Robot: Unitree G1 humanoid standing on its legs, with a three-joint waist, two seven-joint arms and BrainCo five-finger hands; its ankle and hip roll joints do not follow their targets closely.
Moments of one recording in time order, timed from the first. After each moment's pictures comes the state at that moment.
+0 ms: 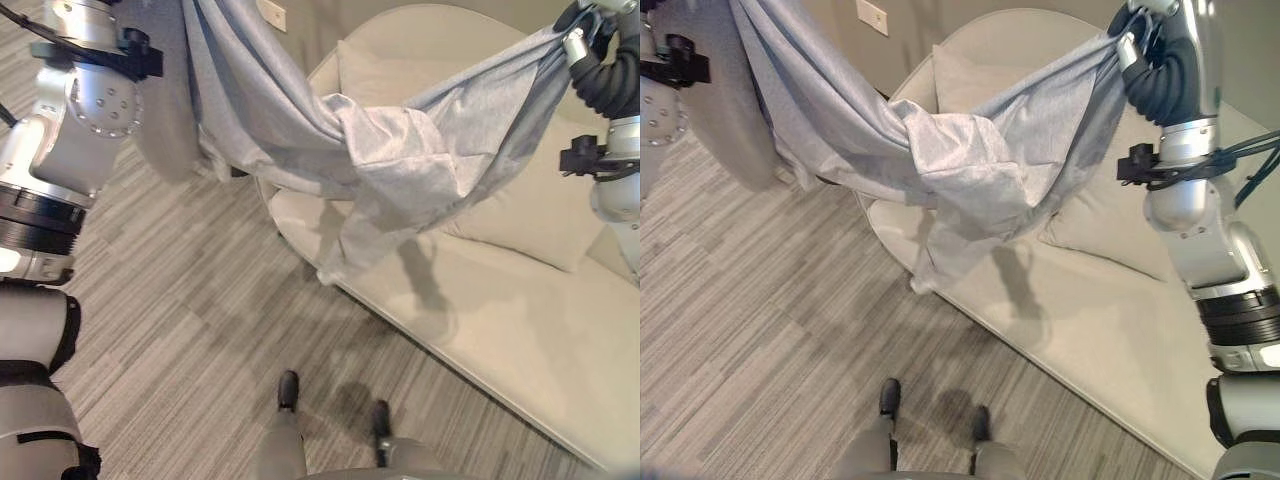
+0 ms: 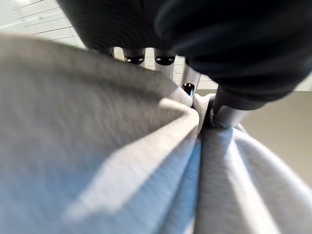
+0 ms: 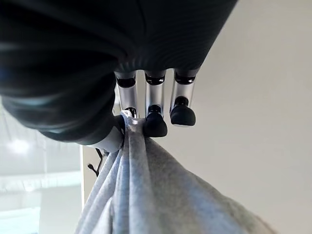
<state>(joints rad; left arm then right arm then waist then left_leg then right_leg) -1.09 0.97 -0.39 0.32 0.22 -0.16 0.58 -0.71 -0.99 0.15 0.02 -0.20 -0.21 -0.46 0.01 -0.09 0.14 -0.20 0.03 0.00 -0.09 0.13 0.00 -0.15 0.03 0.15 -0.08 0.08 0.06</state>
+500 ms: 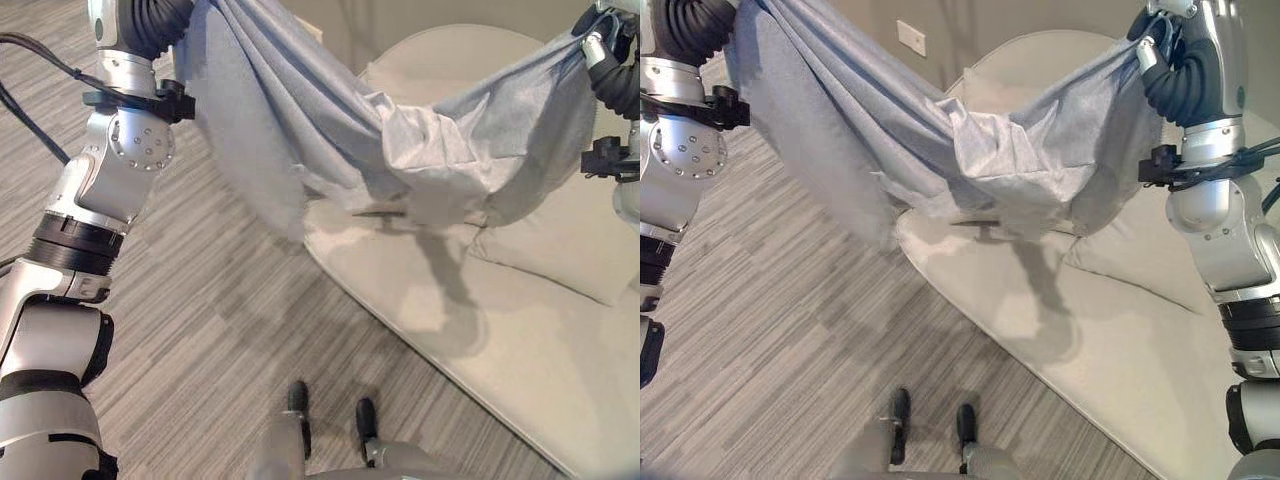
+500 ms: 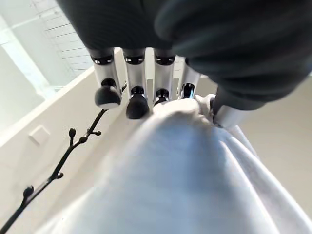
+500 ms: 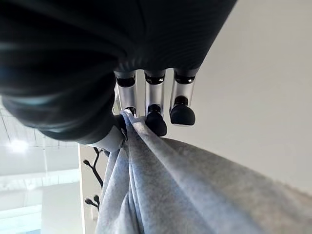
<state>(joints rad) -1.03 0.95 -0.35 0.32 0.21 -0.19 0.54 -0.66 -1.03 0.13 0.06 -0.19 -0.20 -0.44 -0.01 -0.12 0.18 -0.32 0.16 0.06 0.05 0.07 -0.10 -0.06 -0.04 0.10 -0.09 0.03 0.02</state>
